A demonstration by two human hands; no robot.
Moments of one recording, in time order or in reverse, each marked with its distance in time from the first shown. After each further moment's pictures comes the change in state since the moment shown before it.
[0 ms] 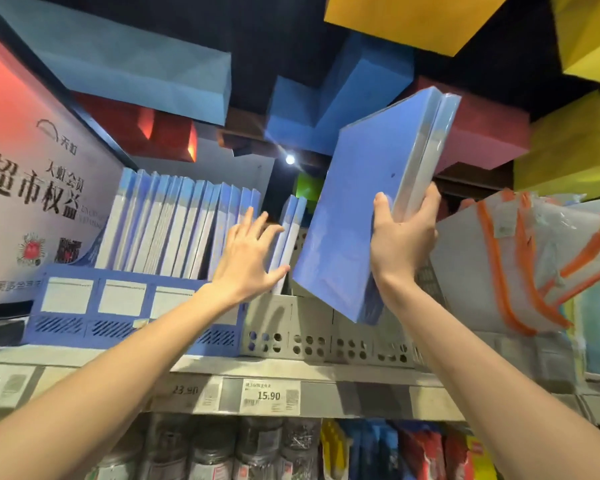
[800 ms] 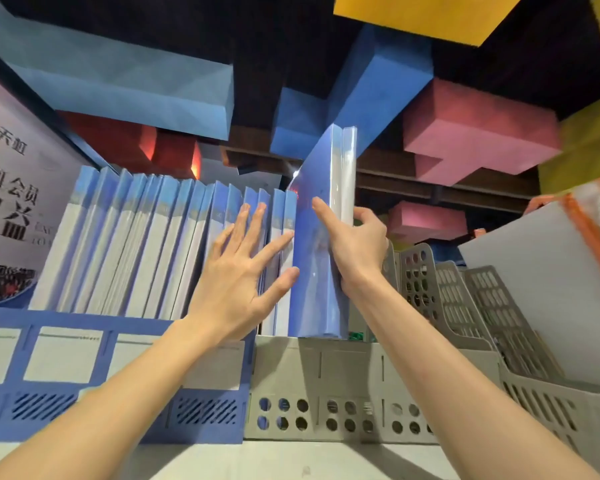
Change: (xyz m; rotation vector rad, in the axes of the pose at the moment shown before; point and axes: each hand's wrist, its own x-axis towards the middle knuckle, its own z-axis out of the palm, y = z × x) left_hand 0.016 -0.056 0.048 -0.061 0.159 0.076; right_hand 0.001 0.082 0.148 0.133 -0.317 0.233
